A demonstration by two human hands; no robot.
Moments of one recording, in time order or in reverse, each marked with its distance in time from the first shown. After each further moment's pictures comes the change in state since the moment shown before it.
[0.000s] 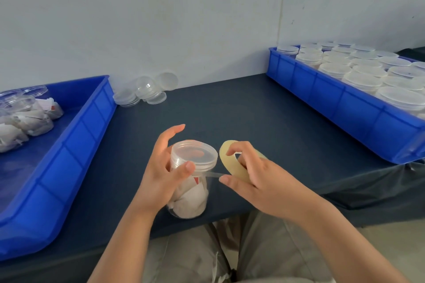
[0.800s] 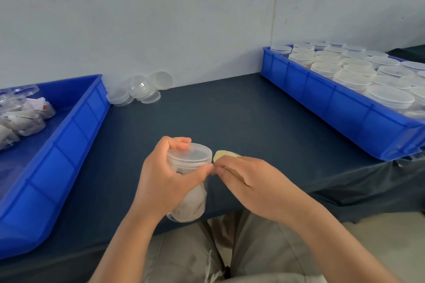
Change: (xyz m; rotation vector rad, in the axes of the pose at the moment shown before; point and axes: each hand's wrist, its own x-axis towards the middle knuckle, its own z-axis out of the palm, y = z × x) left_hand -0.011 0.024 0.028 0.362 0.163 0.049; right_hand -0.009 -0.017 -0.006 -0.028 -0.011 -0.024
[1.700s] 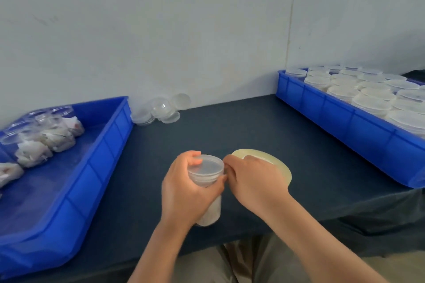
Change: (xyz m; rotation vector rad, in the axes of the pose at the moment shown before) left_hand 0.016 -0.031 0.006 0.133 0.215 0.083; right_hand 0.069 -0.020 0.019 -0.462 0.130 0.159
